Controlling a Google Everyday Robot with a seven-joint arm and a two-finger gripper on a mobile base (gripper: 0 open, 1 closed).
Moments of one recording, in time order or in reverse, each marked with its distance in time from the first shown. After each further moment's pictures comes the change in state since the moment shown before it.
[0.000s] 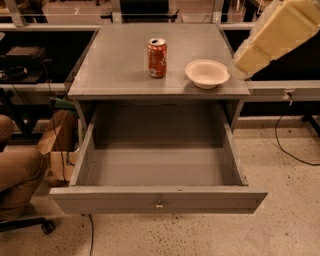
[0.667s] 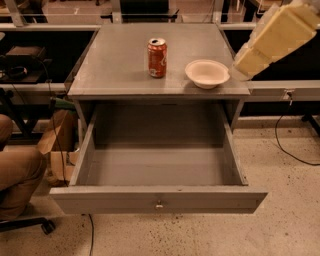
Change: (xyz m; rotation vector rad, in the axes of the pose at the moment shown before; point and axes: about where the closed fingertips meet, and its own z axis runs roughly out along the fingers) arm 0.007 -0.002 0.007 -0.004 0.012 0.005
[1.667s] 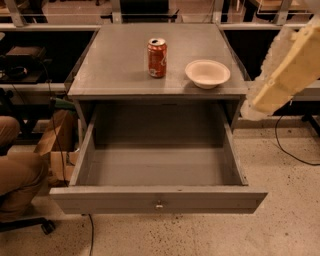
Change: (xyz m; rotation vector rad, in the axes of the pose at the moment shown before) arm -0.017 0.065 -0.032 -0.255 -0.103 -0.270
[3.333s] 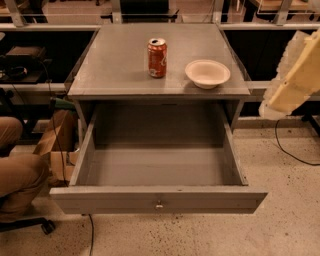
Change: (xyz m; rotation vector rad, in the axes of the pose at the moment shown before) arm 0.037 -0.008 -0.002 0.019 0.163 0.062
